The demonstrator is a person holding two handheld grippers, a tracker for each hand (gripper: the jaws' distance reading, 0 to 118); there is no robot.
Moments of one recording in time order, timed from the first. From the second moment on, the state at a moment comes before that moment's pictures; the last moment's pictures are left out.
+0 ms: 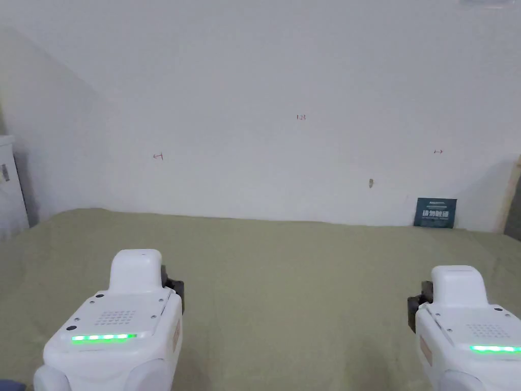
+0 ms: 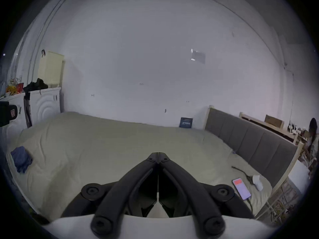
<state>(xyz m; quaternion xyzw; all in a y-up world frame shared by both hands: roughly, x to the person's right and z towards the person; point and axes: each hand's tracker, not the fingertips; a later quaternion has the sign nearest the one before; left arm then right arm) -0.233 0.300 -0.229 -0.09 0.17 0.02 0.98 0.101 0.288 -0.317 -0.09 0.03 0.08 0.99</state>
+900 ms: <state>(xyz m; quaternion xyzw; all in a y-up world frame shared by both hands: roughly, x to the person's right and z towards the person) -0.218 0.273 -0.235 -0.10 0.15 -0.01 0.98 0.090 0.261 -0.324 -0.13 0.02 0.06 0.99</state>
